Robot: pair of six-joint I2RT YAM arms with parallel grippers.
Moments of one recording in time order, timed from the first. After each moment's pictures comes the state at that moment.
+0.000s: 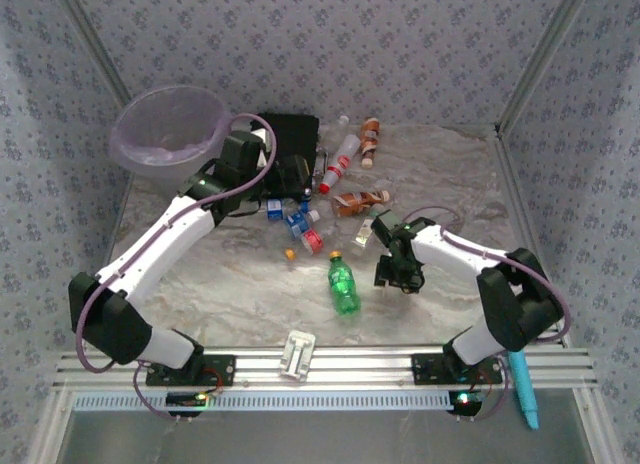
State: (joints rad) left arm -0.55 1.43 1.36 -0.55 0.01 -0.64; right arm 0.55 1.48 0.86 -0.92 -0.03 0.74
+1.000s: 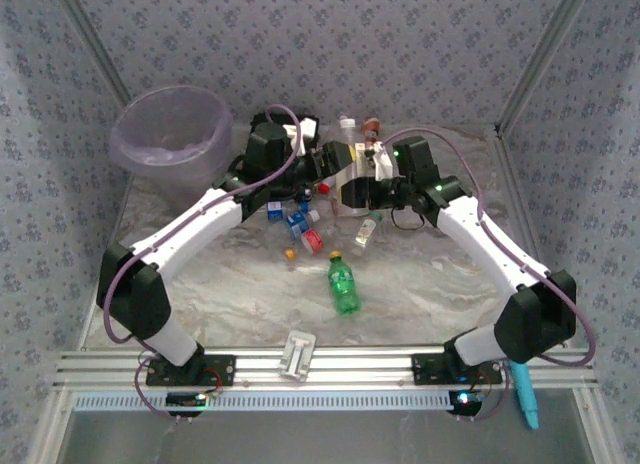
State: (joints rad) left arm -0.63 1.60 1.38 -0.08 0.49 -0.93; right arm 0.43 1.42 1.26 -0.53 -0.55 0.35
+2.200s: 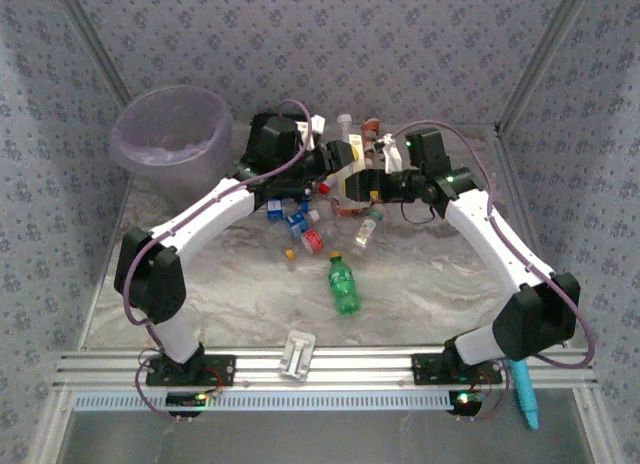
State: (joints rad) left arm -0.62 1.72 1.48 -0.09 0.51 -0.94; right arm 0.34 1.41 1.33 -0.65 -0.62 0.31
